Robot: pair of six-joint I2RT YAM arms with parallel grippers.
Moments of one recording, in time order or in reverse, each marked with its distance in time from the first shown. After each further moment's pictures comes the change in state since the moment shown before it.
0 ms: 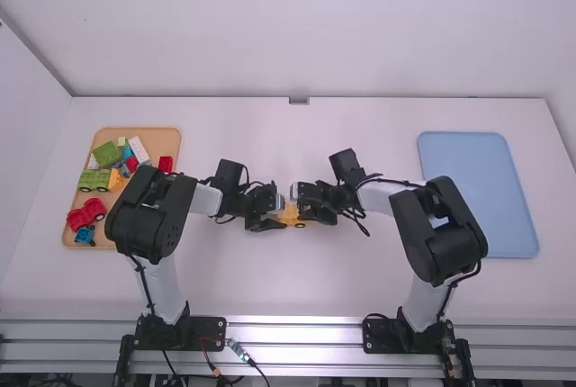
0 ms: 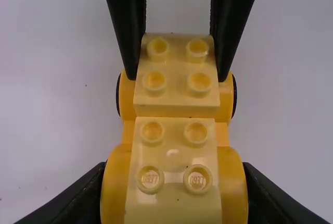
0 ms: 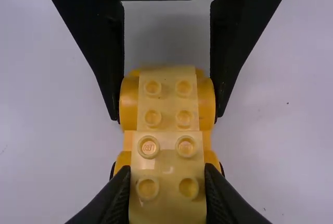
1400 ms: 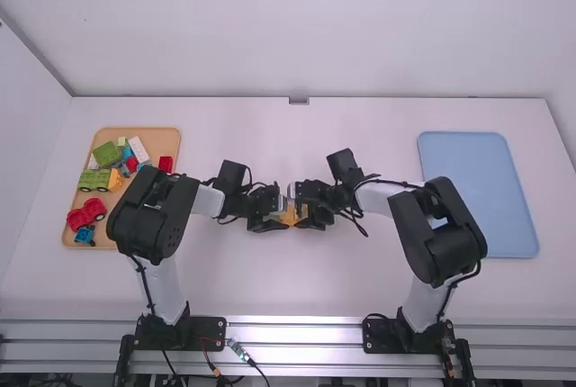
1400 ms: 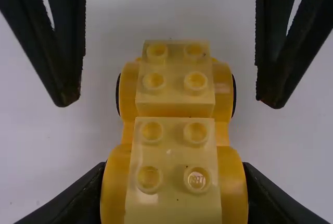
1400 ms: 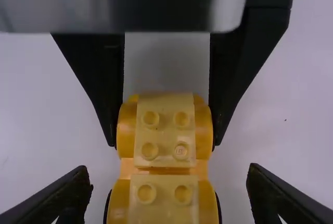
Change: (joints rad) left arm -0.016 -0.001 -0.002 0.007 -0.008 -0.015; right arm 0.009 -0.002 0.000 0.036 -0.033 0.003
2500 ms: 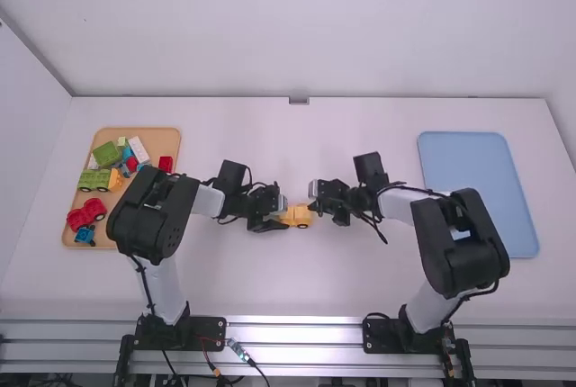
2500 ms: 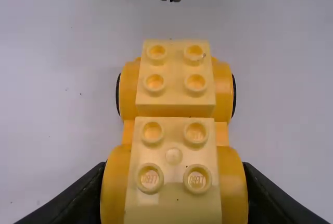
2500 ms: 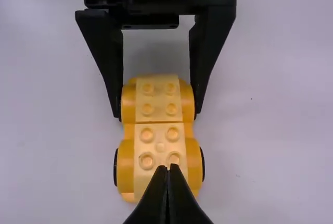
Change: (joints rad) left arm 0.000 0.000 0.000 0.002 -0.001 -0.001; right arm -0.136 -0.098 -0.132 0.080 -0.111 -0.022
